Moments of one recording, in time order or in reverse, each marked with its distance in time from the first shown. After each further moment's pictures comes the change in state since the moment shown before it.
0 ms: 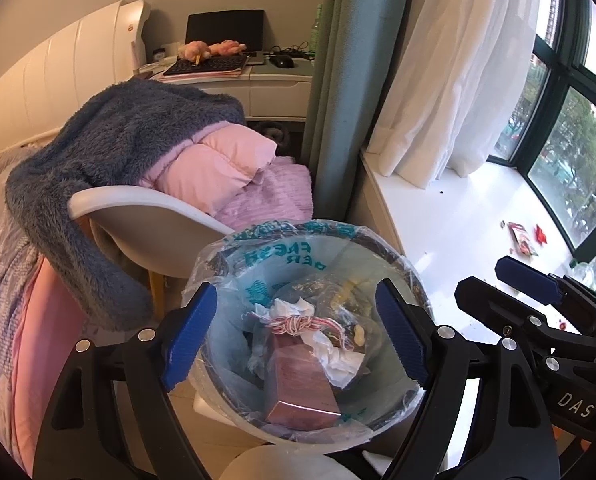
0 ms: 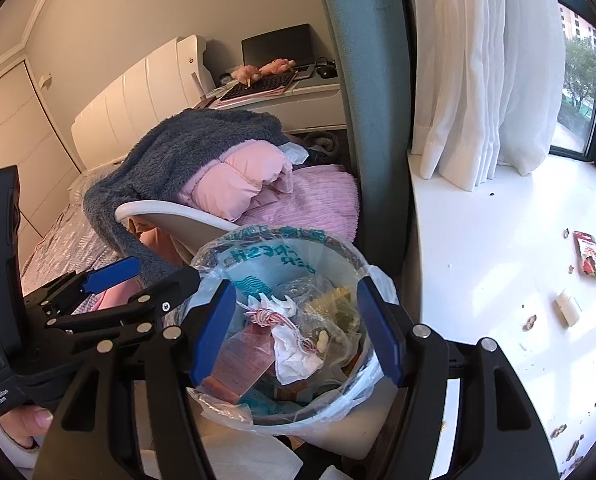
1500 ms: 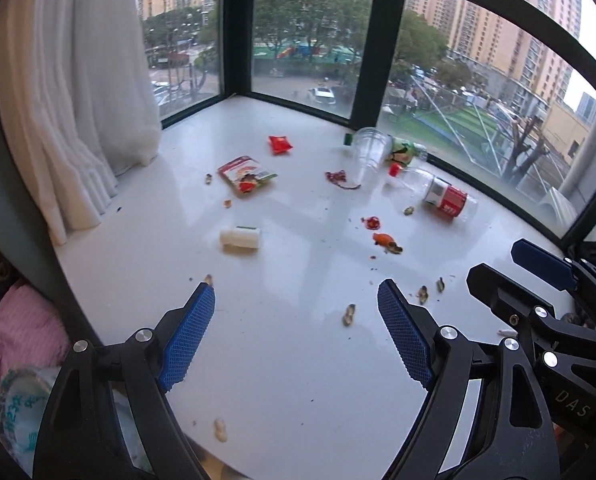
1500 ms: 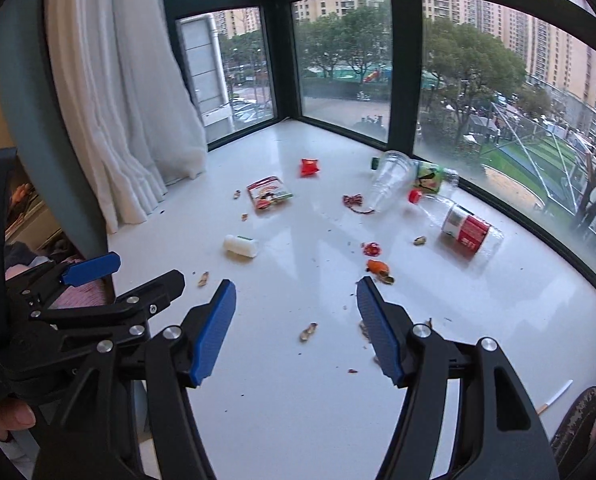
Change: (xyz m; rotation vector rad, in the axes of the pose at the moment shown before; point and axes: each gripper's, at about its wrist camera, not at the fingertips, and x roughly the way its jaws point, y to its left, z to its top) left arm -0.009 -0.350 -0.060 0.723 0.066 -0.654; right arm -0.209 -0.202 -0.141 0.600 -0.202 -0.790
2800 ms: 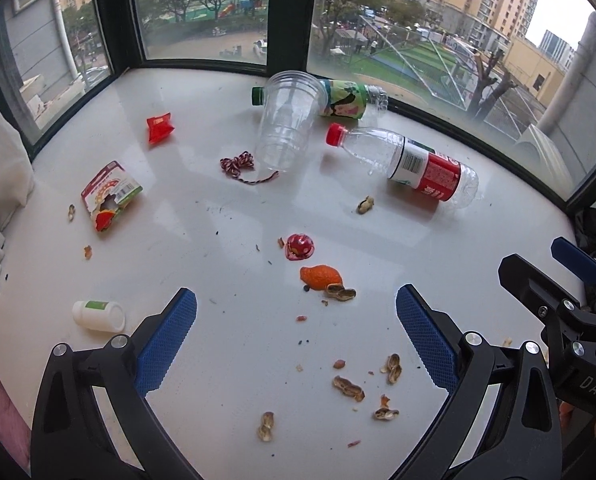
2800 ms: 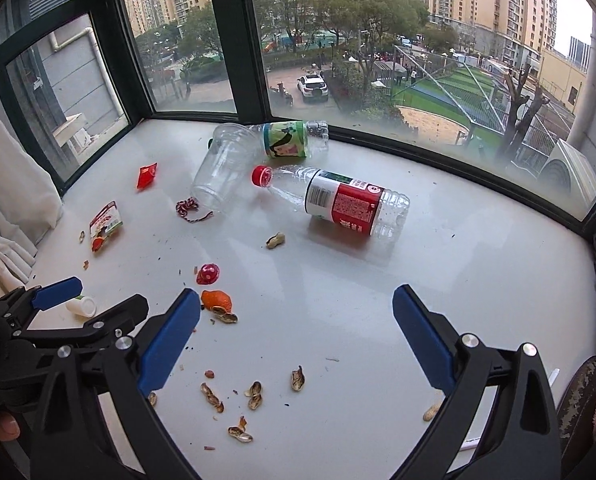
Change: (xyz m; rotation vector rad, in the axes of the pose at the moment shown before) left arm 0.199 -0.109 0.078 0.158 0.205 -0.111; right arm 0.112 -0.166 0.027 0.267 0.117 -0.237
